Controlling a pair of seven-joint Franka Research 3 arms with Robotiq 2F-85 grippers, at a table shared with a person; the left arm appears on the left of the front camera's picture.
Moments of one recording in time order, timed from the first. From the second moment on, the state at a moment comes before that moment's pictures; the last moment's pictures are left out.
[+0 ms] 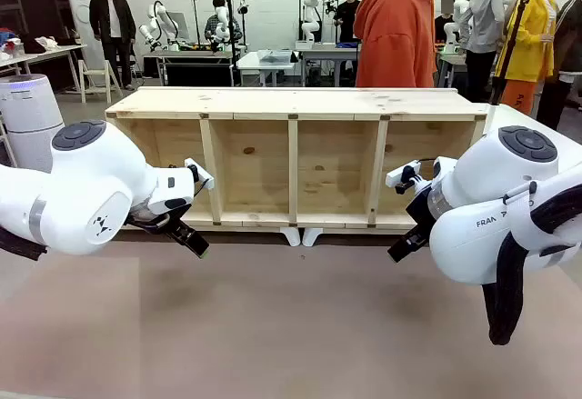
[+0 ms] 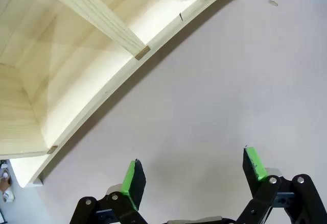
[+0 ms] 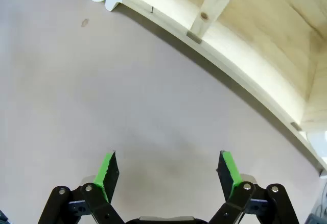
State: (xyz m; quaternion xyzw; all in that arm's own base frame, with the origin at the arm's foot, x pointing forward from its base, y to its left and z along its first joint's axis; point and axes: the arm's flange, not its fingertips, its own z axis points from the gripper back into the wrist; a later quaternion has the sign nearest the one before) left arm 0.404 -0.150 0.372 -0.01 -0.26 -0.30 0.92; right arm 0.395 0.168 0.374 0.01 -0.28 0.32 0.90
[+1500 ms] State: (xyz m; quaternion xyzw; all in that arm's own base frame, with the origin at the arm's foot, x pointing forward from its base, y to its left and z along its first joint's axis) left arm 0.403 -0.151 0.372 0.00 -0.26 -0.30 0.92; right arm 0.395 0.169 0.374 0.01 -0.28 0.32 0.90
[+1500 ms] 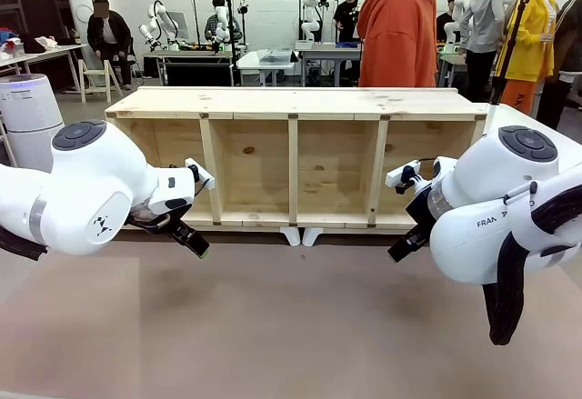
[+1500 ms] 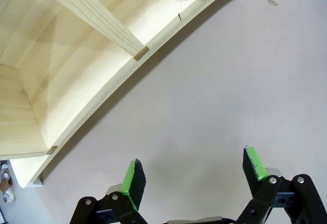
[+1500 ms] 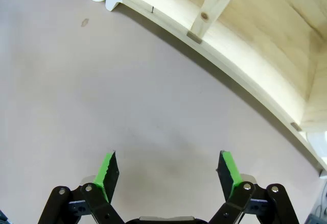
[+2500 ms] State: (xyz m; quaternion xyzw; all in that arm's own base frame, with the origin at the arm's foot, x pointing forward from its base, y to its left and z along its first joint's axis) left arm 0.379 -0.152 0.446 0.06 -0.29 -0.31 0.90; right arm 0.356 0.188 0.452 -0.07 -0.32 0.30 0.90
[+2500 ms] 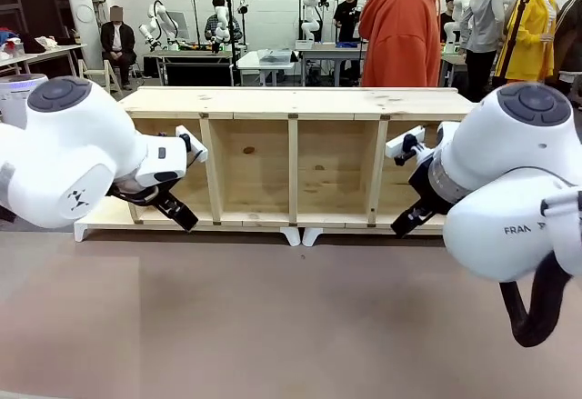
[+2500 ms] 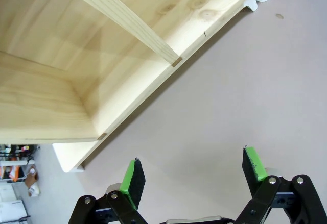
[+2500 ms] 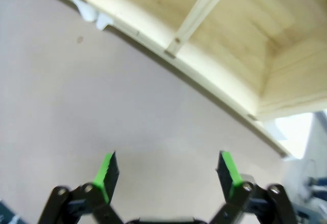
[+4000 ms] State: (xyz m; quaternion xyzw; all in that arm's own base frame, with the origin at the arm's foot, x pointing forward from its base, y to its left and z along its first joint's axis) left arm 0.294 -0.128 0.583 0.09 -0.41 -0.21 0.88; right arm 0.234 0.191 0.566 -0.17 -0.42 0.13 0.88
